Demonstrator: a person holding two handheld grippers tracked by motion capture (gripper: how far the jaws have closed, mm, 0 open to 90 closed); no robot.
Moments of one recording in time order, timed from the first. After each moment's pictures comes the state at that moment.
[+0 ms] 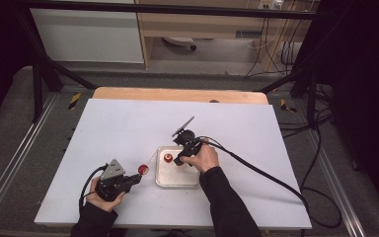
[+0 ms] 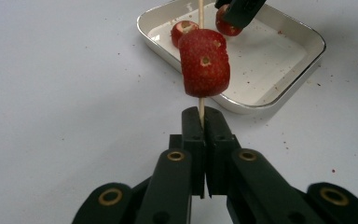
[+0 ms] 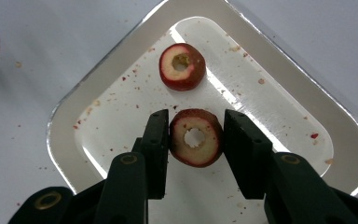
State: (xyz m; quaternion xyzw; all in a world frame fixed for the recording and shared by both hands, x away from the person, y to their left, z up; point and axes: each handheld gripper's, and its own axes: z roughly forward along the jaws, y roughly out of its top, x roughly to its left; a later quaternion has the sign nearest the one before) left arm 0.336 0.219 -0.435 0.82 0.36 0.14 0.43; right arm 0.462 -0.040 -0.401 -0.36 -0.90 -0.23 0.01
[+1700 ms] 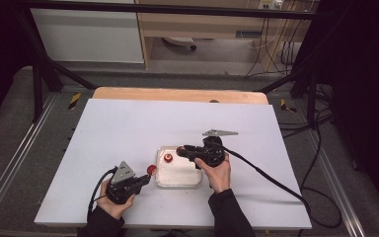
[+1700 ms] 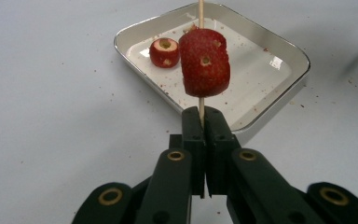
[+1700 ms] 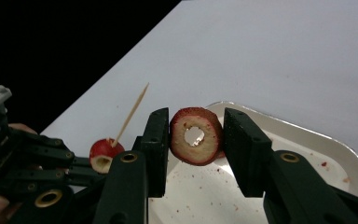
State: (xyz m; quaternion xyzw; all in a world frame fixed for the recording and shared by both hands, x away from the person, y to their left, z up) left arm 0.327 0.187 -0.434 0.80 0.37 0.15 0.44; right arm 0.414 -0.101 -0.393 -0.42 -0.73 -0.54 0.00
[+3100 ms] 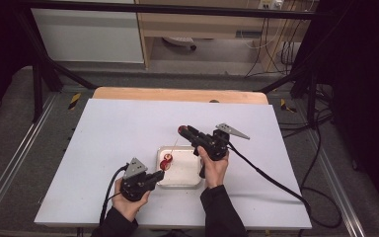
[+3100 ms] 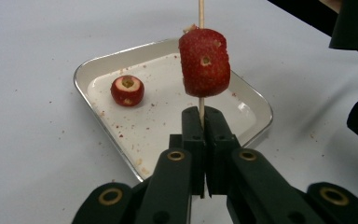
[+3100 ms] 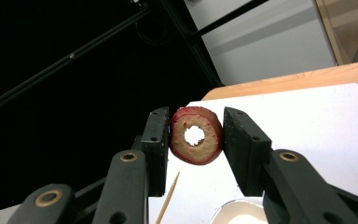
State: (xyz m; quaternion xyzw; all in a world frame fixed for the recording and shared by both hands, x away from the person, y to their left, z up) left arm 0.330 0.149 -0.419 0.77 0.40 0.13 0.48; right arm 0.418 -0.105 -0.382 -0.44 -0.59 -0.68 -0.04
